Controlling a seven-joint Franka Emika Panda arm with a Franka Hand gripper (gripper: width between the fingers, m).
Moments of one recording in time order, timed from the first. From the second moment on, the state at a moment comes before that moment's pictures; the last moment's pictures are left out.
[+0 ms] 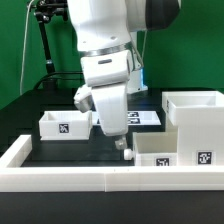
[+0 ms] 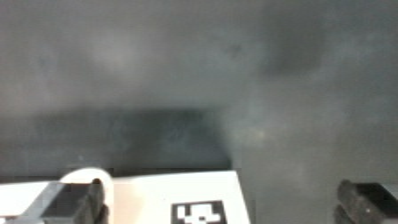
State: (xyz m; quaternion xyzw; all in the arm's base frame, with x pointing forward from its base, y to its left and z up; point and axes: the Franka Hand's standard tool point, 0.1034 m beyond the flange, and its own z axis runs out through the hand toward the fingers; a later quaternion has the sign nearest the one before) arm 0.545 -0.023 0.036 -0.71 -0.70 -0.04 0.07
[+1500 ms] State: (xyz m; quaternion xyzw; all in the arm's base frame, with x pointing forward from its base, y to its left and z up) arm 0.548 0.016 0.040 -0.69 -0.72 -0.03 0.06
